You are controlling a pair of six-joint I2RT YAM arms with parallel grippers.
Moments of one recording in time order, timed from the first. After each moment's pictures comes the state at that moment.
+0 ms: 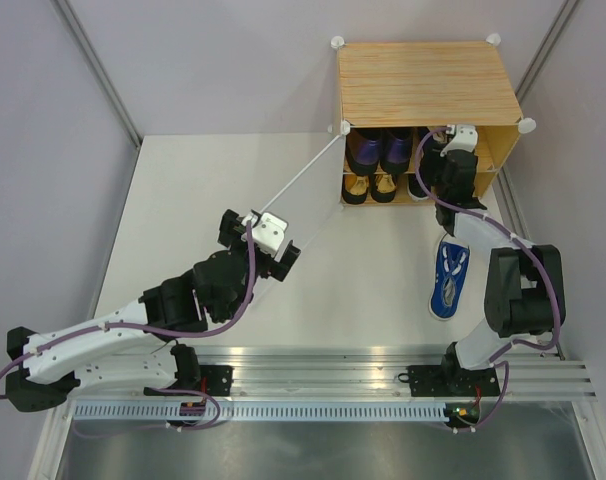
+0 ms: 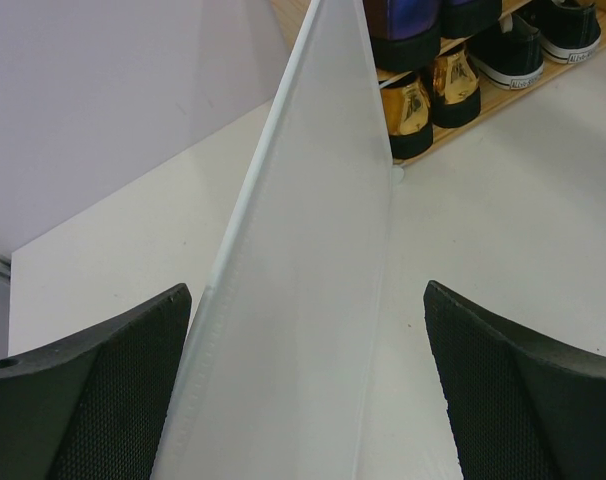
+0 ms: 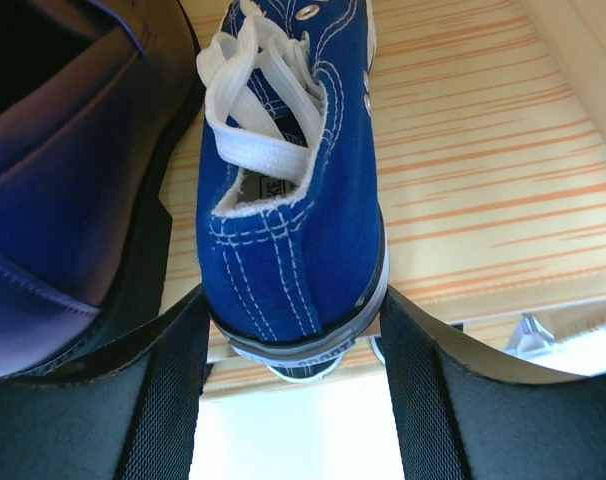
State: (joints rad) left arm -1.22 0.88 0.96 -0.25 -0.81 0.15; right arm 0.07 1.62 1.01 0.38 0.20 0.10
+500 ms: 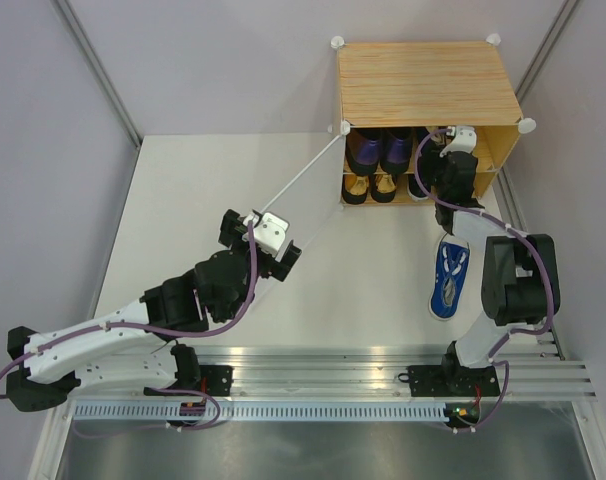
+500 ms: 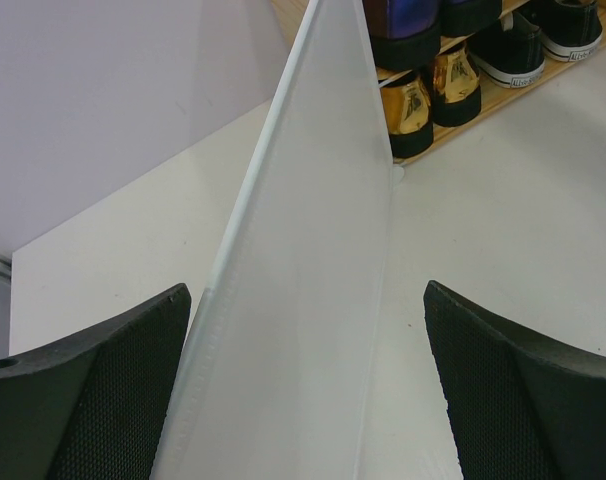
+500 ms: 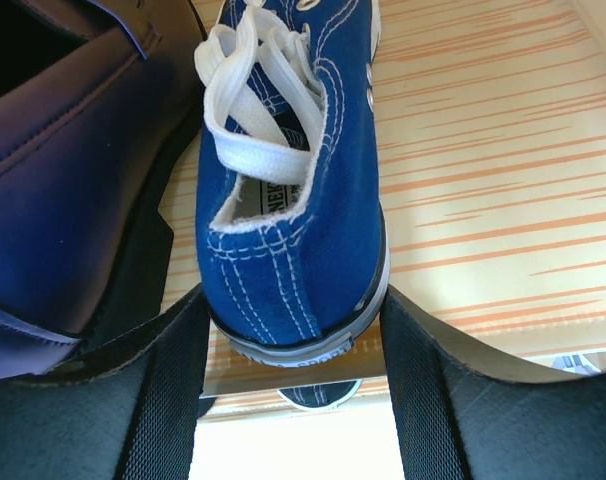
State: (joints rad) left arm -1.22 0.89 0.96 -0.25 -0.81 0.15; right arm 0.03 1.70 1.00 0.50 0.10 0.14
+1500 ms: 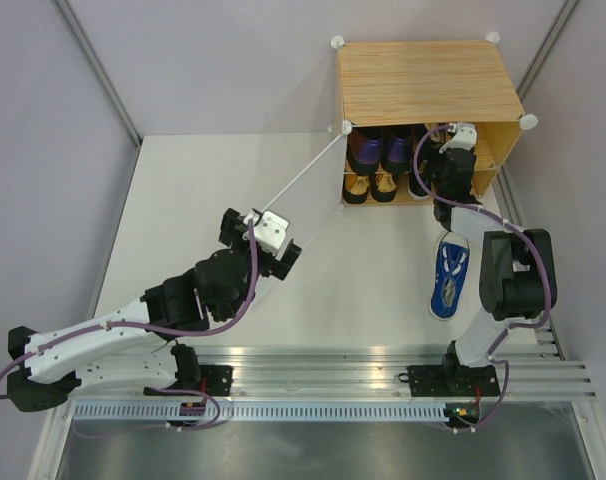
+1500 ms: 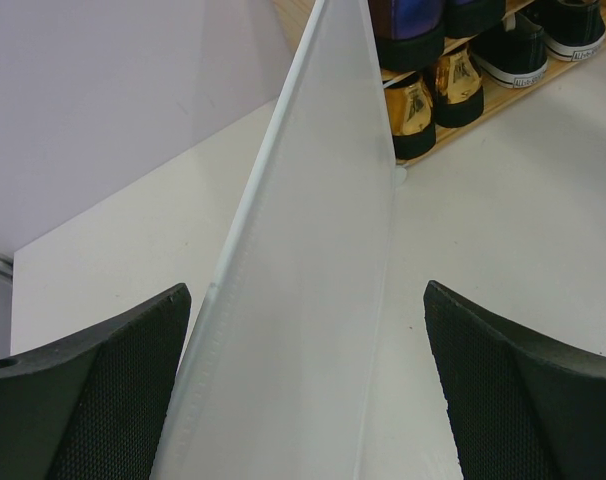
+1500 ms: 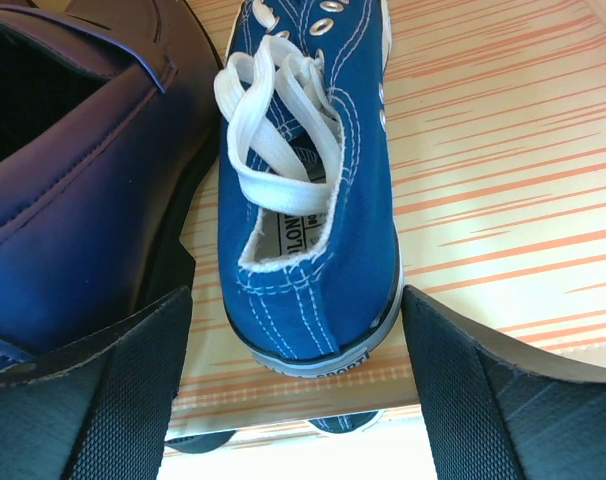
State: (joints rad) left arm -1.21 0.90 0.97 -0.25 -0.81 0.15; right arm 0.04 1.75 1.04 0.52 0.09 0.19
